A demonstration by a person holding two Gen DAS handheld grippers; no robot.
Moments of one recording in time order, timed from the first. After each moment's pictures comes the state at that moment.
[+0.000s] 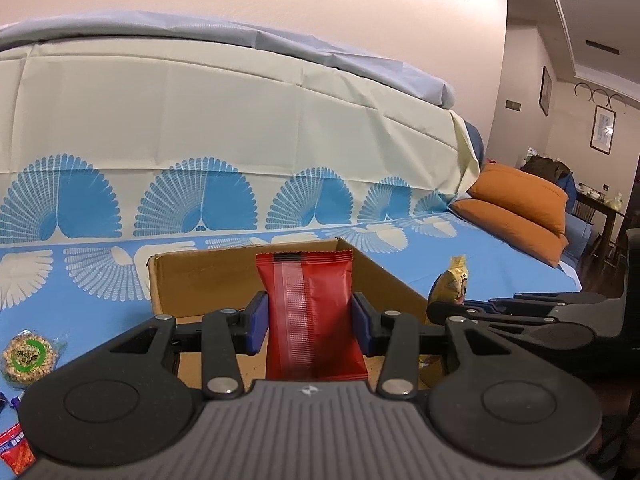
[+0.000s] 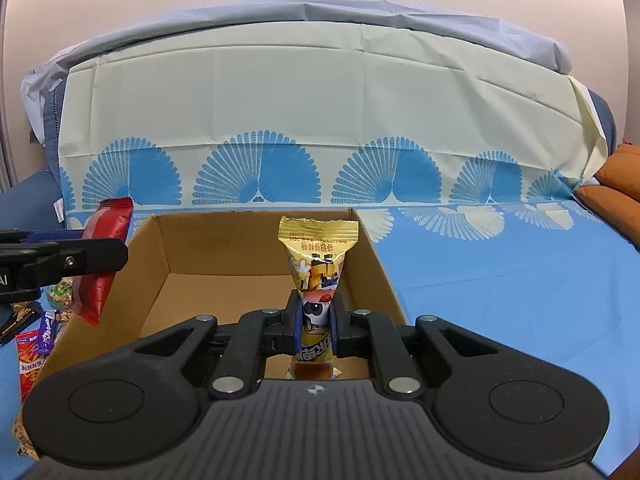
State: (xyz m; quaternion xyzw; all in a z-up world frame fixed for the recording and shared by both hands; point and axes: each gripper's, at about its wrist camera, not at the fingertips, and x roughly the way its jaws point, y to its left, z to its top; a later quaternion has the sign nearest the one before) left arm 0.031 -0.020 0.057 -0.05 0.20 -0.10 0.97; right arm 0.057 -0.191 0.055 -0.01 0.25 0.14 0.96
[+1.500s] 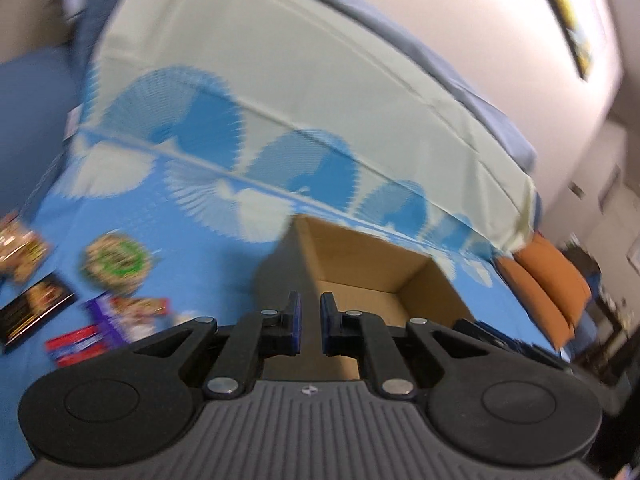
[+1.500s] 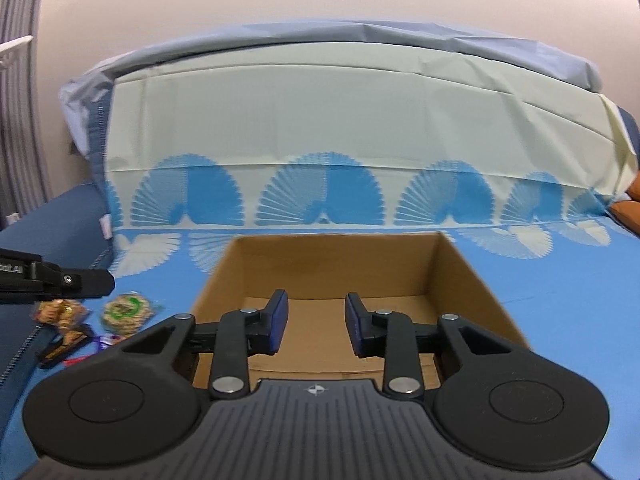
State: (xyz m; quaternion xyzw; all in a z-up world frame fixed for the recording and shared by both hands) left arm -0.007 0.136 0.052 -0.24 0.26 0.00 0.94; right arm 0.033 -0.100 0.065 0.00 0.22 0.18 0.96
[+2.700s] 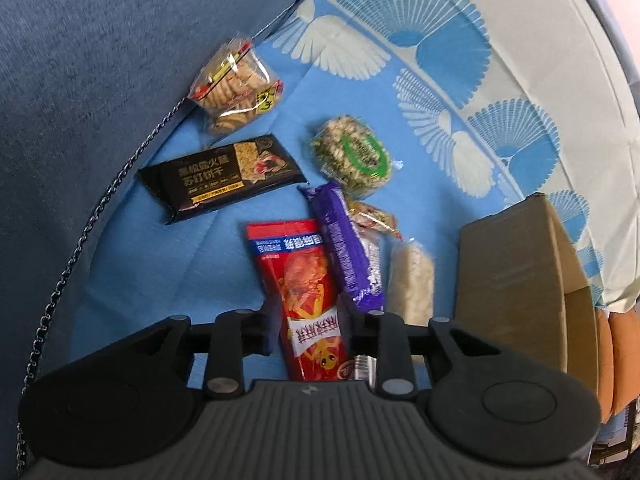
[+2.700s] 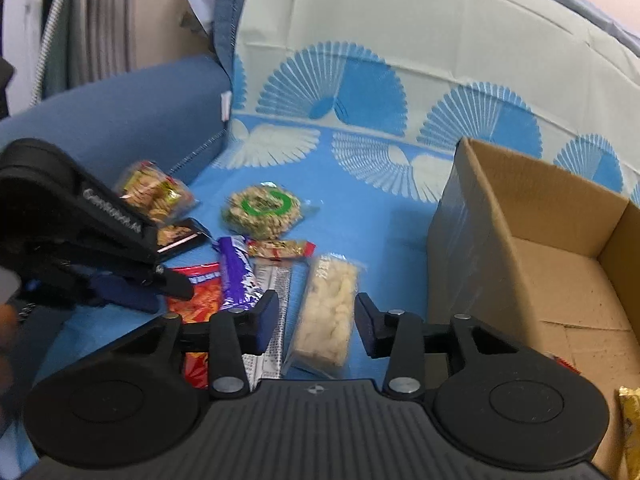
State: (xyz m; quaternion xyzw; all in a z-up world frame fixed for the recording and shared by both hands) left arm -0.023 0.250 -0.045 -0.37 0.40 0.18 0.82; right arm 0.010 0.095 -0.017 -0.10 0.30 0.28 0.91
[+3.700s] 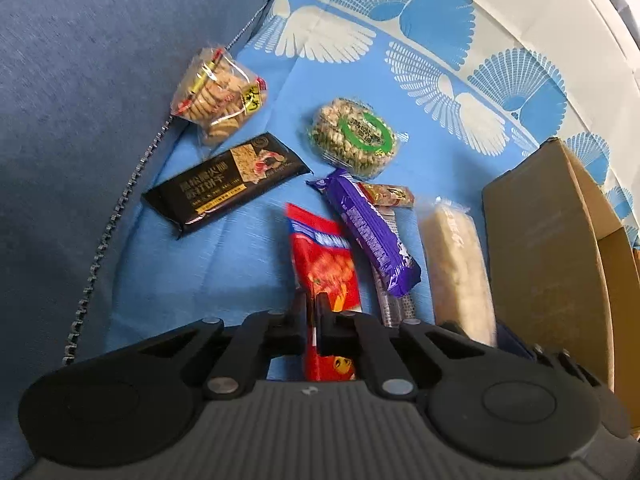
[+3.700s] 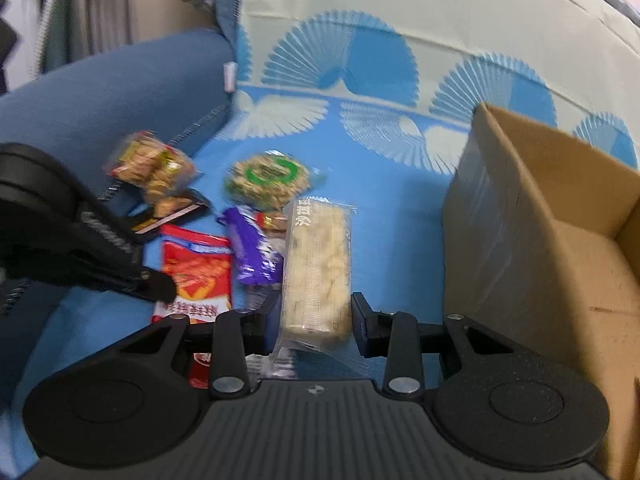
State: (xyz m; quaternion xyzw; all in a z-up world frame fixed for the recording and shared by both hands) left arm -0.018 0.236 -0.041 -0.27 0.44 0.19 0.84; right arm 0.012 0.095 -0.025 -0.11 0.33 0.30 0.89
